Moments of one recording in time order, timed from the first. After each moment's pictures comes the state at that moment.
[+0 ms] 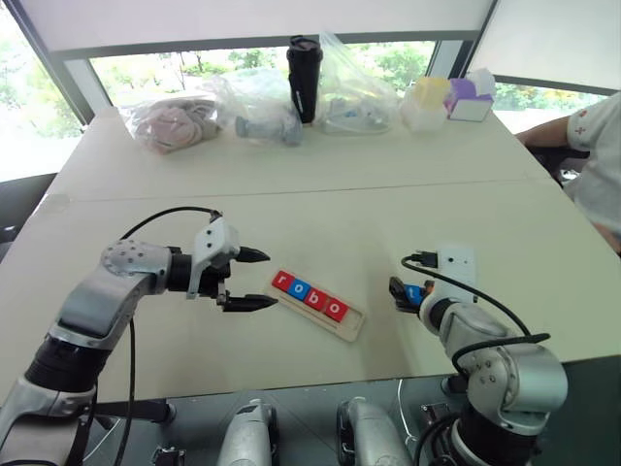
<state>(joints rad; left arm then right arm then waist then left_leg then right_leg) -0.41 0.79 -0.11 -0.18 -0.42 0.51 -1.18 -0.24 -0.06 -0.18 -0.78 0.11 1.52 -0.03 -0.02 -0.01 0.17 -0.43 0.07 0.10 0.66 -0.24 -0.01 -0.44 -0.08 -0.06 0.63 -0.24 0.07</state>
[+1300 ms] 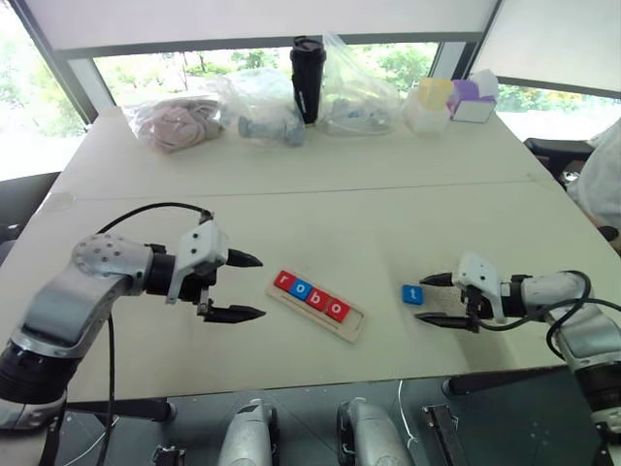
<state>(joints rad) -0.36 0.90 -0.06 -0.32 -0.47 0.54 -1.24 -0.26 -0.86 0.03 0.21 0.21 0.09 1.25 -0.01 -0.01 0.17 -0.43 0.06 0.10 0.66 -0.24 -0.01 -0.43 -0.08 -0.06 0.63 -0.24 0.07</state>
